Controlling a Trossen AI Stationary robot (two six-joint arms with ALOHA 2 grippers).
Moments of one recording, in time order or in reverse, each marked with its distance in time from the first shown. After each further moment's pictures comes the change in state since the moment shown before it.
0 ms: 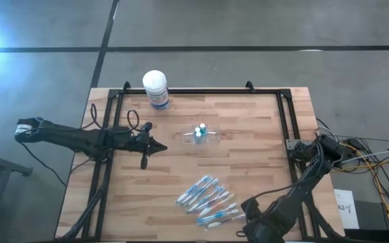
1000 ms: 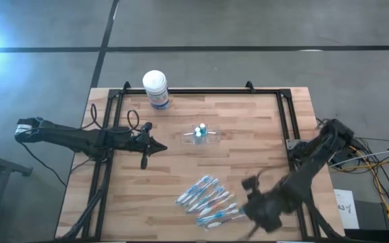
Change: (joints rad) left arm 0.000 0.000 0.000 0.000 0.000 0.009; right arm -0.134 -0.266 -0.010 -0.111 0.230 -0.059
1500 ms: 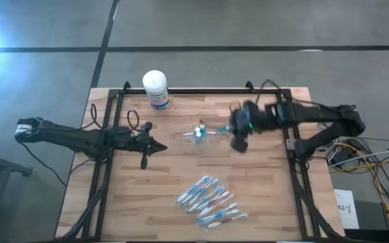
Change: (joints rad) left arm 0.000 0.000 0.000 0.001 -0.005 0.020; right arm -0.743 -0.214 0.022 0.027 0.056 -0.043
